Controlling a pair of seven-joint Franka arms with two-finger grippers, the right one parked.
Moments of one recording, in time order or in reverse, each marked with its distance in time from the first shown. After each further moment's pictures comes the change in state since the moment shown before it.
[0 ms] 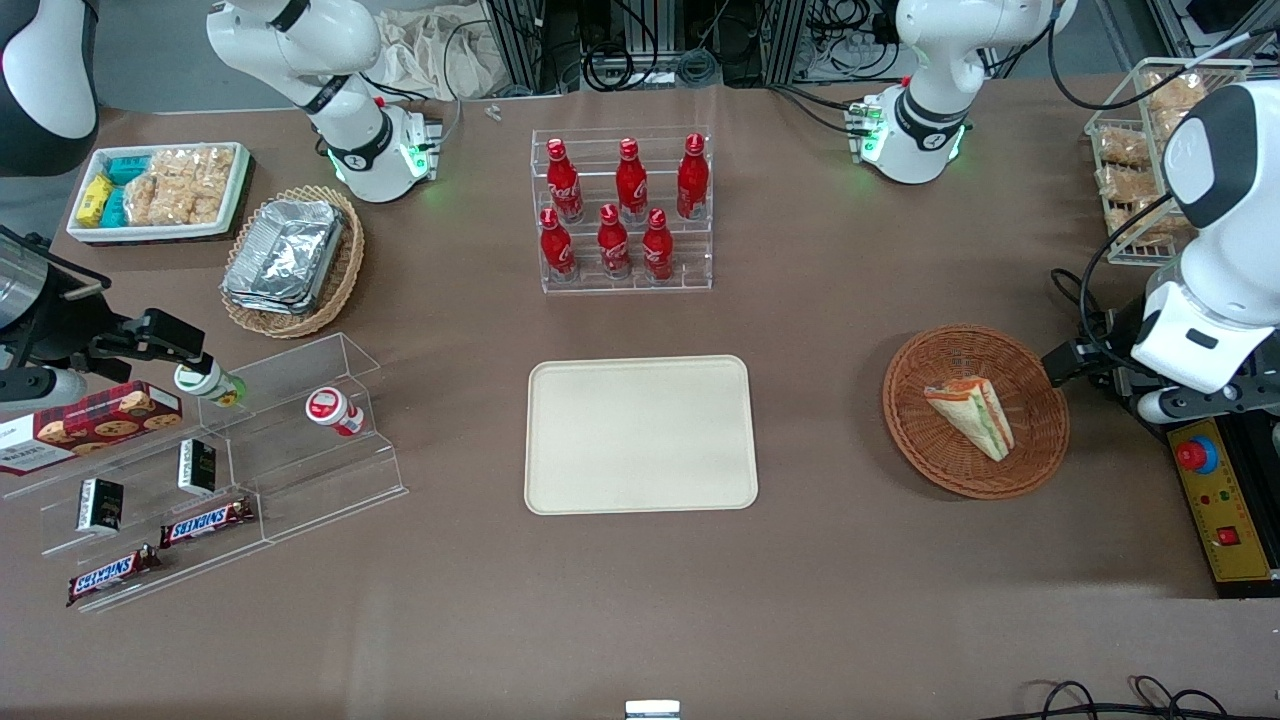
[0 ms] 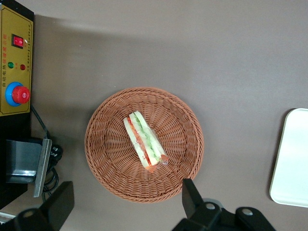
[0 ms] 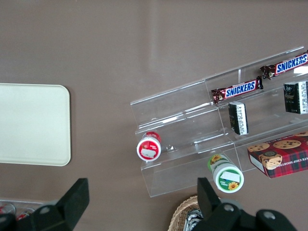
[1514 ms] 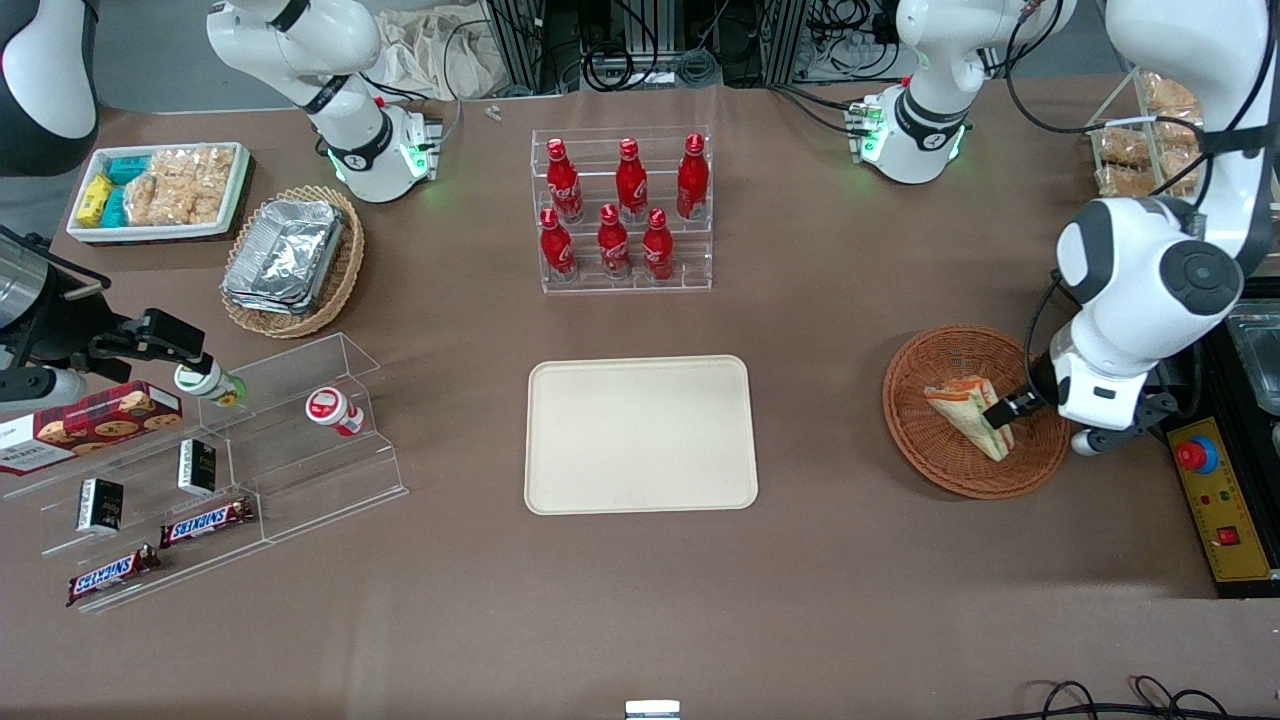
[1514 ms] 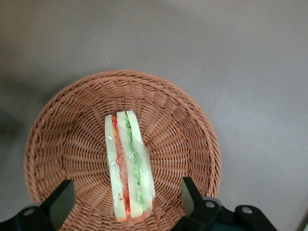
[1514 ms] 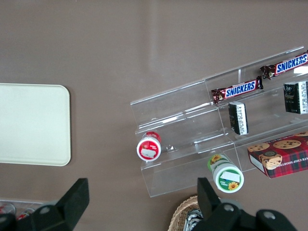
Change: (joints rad) arm 0.028 0.088 0.004 -0.397 -0.021 0.527 -0.316
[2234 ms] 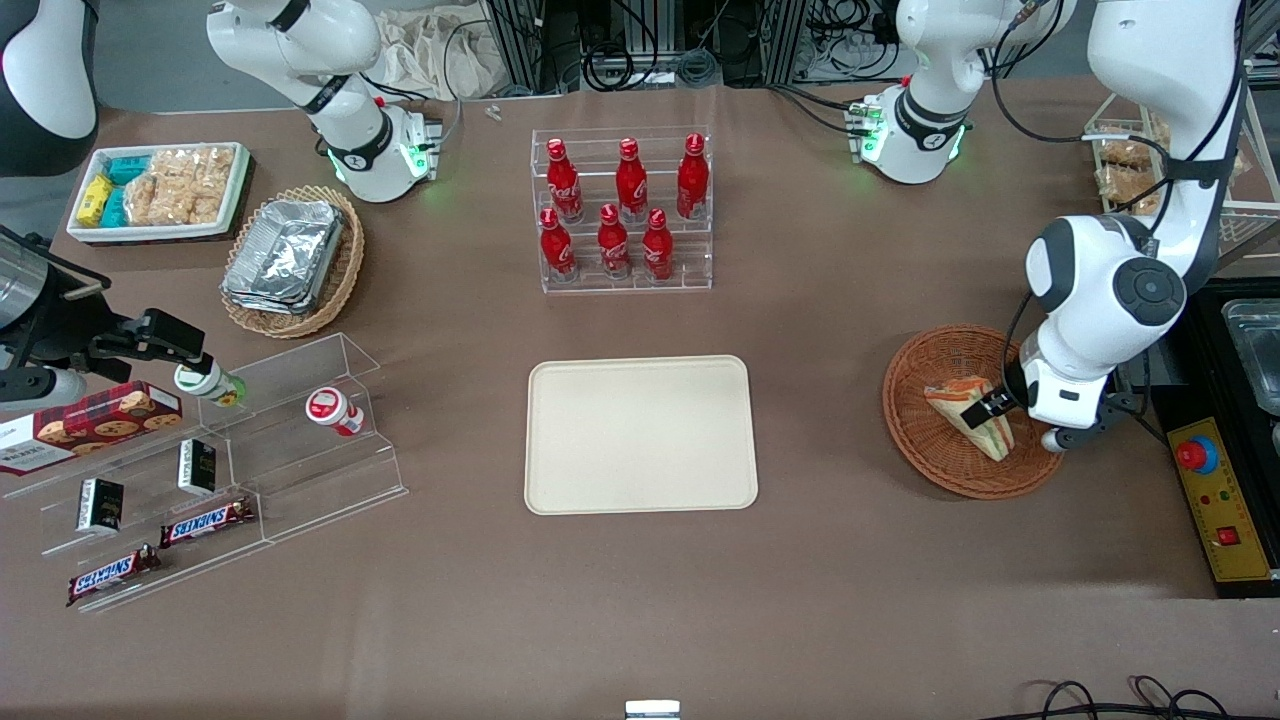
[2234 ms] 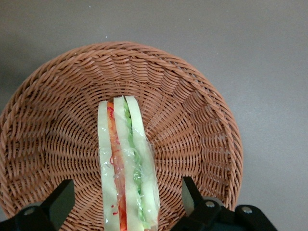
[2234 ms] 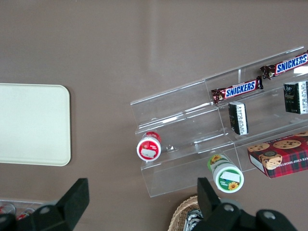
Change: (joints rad) arm 0.000 0.043 -0.002 -0.080 -0.003 0.111 -0.026
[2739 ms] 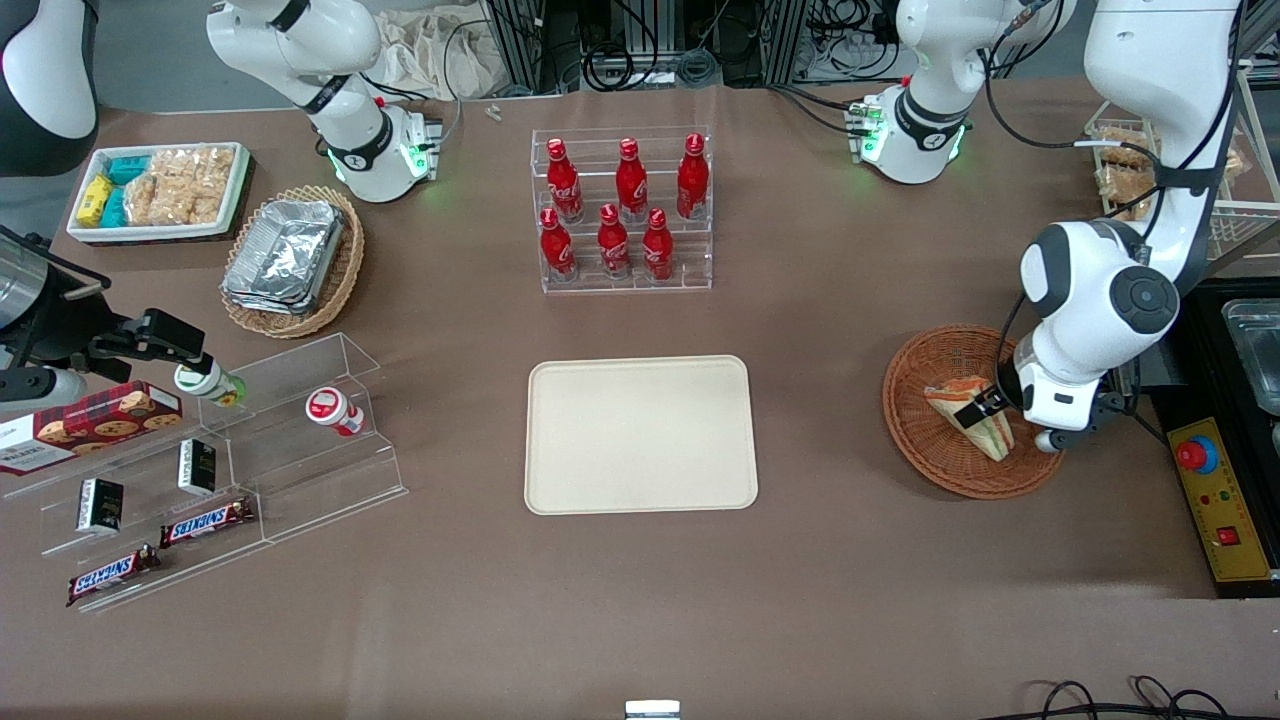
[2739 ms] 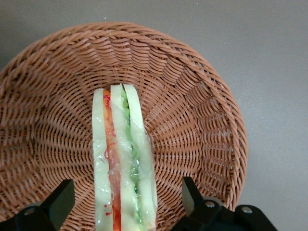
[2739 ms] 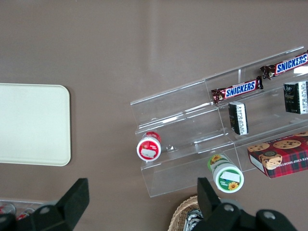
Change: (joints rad) arm 0.000 0.025 -0.001 -0.006 -0.059 0.011 -0.007
